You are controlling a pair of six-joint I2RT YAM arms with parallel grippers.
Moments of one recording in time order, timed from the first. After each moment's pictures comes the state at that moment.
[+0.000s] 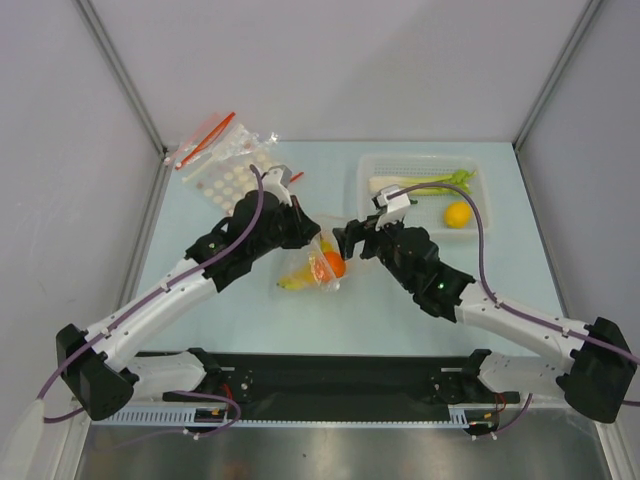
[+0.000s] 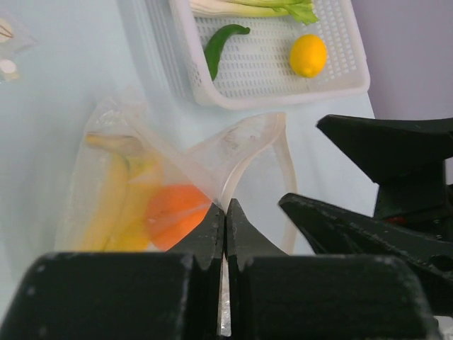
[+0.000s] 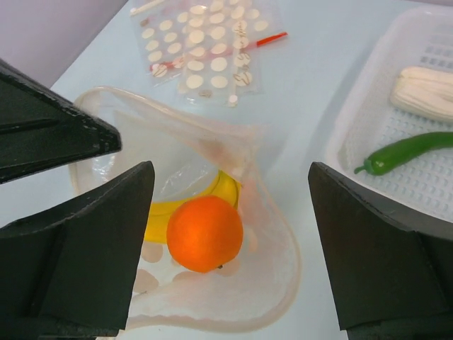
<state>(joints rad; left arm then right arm) -0.73 1.17 1.09 -0.36 -0.07 -0.65 0.89 1.14 0.78 0.27 0.32 0.23</state>
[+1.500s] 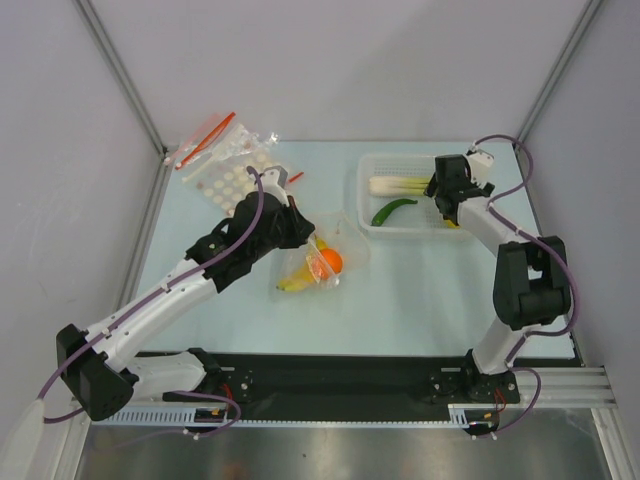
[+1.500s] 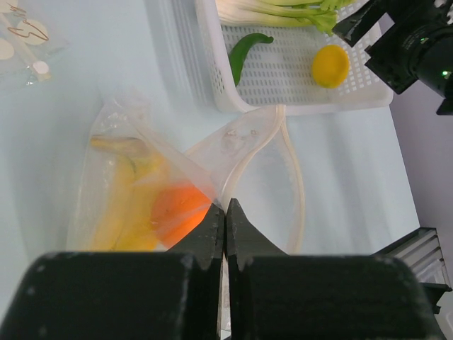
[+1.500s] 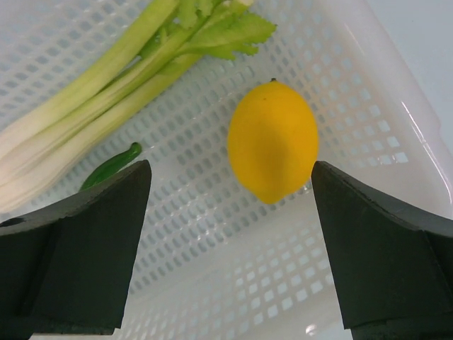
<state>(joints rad) -0.72 1.16 1.08 -0.37 -0.15 -0.64 0.18 1.69 1.22 -0.23 0.56 0.57</state>
